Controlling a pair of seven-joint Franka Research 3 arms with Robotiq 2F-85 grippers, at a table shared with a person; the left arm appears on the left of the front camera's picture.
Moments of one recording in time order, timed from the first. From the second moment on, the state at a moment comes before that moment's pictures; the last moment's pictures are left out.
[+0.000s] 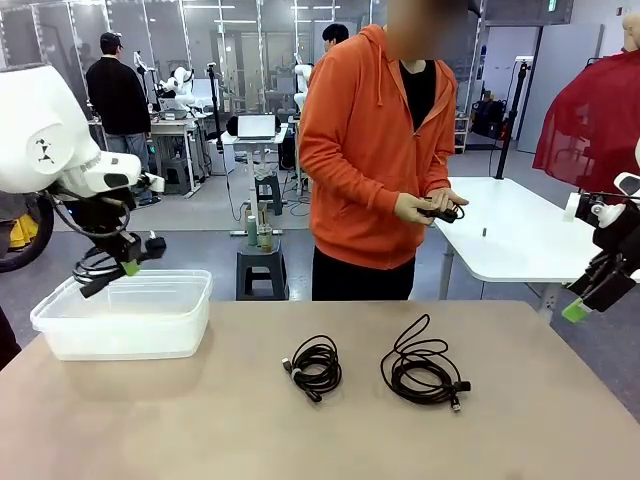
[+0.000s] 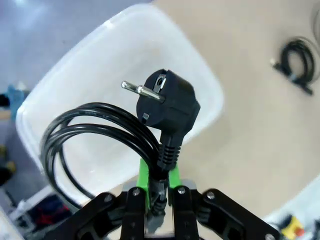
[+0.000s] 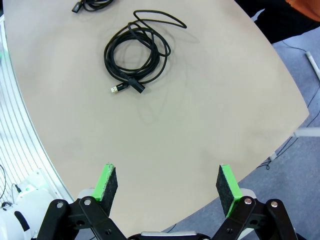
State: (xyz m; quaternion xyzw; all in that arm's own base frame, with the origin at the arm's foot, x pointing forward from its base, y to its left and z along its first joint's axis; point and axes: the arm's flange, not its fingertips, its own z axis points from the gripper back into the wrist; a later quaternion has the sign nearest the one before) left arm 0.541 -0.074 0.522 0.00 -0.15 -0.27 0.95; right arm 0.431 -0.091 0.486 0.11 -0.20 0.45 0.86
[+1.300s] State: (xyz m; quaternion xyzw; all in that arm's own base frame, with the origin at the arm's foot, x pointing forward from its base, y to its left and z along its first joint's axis) left arm 0.636 0.005 0.430 -0.05 -0.10 -0.05 0.99; right arm 0.431 -0.091 0.486 0.11 -0.20 0.45 0.86
